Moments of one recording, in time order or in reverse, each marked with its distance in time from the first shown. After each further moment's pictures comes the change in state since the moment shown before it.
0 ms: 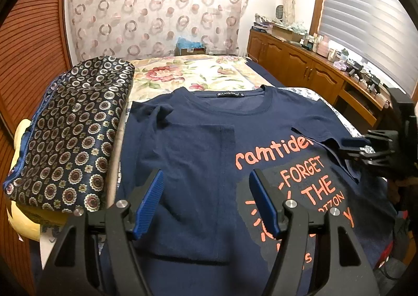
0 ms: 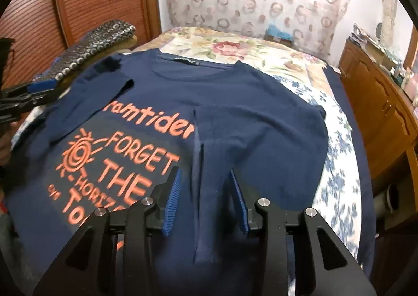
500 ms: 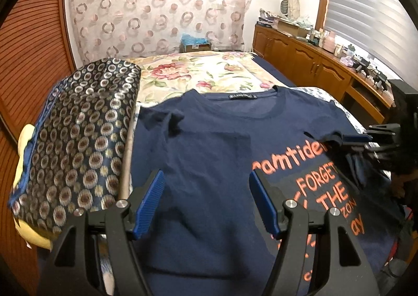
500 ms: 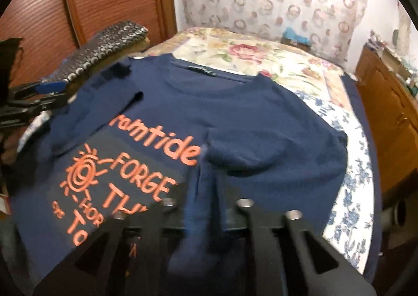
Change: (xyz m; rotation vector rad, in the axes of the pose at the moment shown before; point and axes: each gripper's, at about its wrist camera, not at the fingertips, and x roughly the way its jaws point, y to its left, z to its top) left arm 0.016 0.015 0.021 0.014 0.025 0.040; right arm 0.016 -0.001 0.028 -0.032 -0.004 0.109
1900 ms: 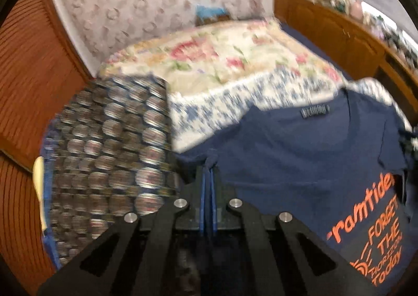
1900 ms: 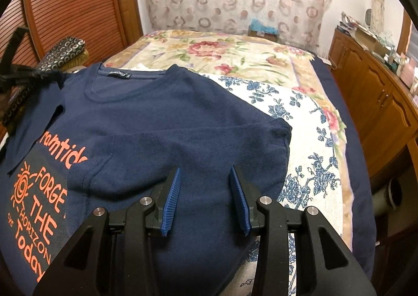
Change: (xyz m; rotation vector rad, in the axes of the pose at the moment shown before) left arm 0.089 0.055 0.090 0.066 0.168 0.161; right arm 0.020 -0.101 -0.012 0.112 -0.015 -0.134
